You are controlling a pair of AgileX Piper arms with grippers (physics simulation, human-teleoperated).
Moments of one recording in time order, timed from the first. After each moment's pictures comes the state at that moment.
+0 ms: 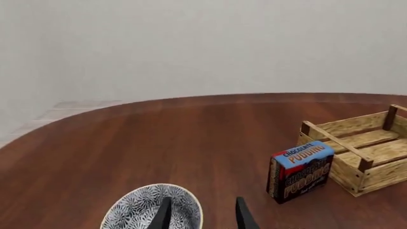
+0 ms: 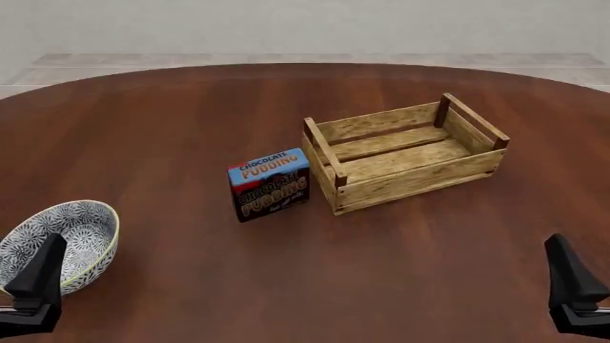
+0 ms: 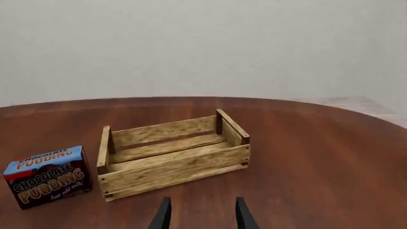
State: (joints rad) left arm 0.00 0.02 -0.02 0.00 0.02; right arm -0.01 0.00 0.00 -0.01 0.02
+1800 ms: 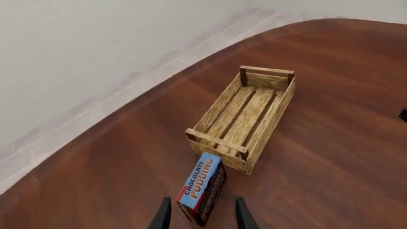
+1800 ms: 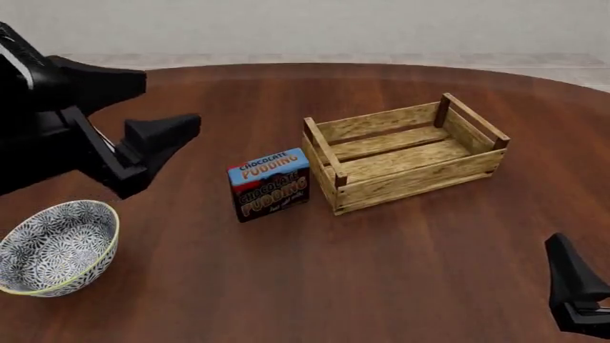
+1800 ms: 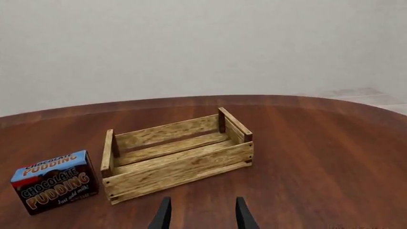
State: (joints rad) left arm -0.60 0.82 -0.85 0.32 0.26; right arm -0.01 0.01 0.00 -0.01 0.07
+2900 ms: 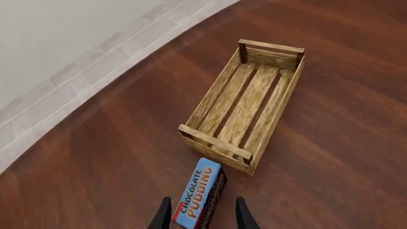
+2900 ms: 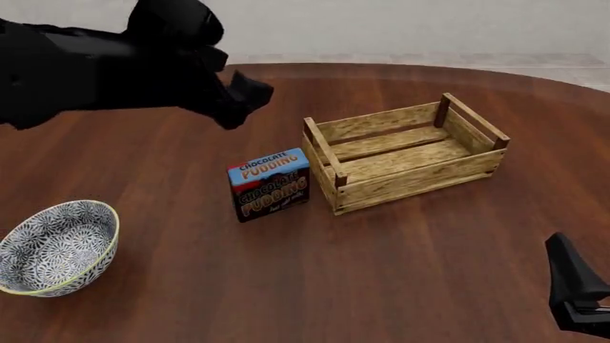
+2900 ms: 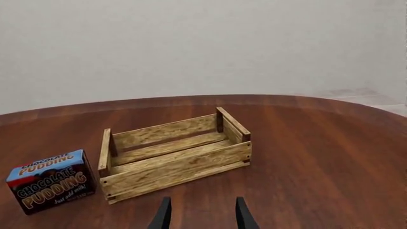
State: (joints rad) left arm -0.60 1.26 -1.20 0.44 0.26; right arm -0.02 0.01 0.00 -0.01 0.06
